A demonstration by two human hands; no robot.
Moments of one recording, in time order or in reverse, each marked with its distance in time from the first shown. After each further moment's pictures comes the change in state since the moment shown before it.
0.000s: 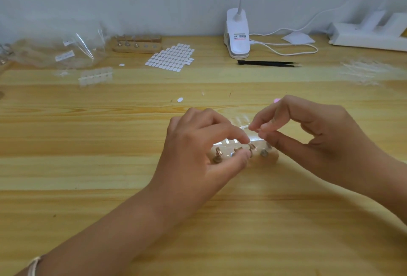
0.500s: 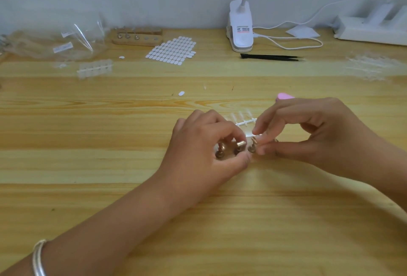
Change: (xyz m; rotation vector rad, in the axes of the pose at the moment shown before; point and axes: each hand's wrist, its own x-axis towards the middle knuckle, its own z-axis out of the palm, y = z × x) left_hand 0.003 -0.012 0.009 0.051 -0.147 -0.086; right_hand 0.004 0.004 -0.001 0.177 -0.154 0.099
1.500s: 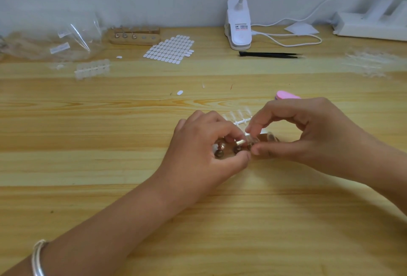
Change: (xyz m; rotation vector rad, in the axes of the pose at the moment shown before) left_hand 0.002 0.000 0.002 -0.082 0.008 0.020; right_hand 0.004 -0.011 0.005 -0.041 -0.023 0.186
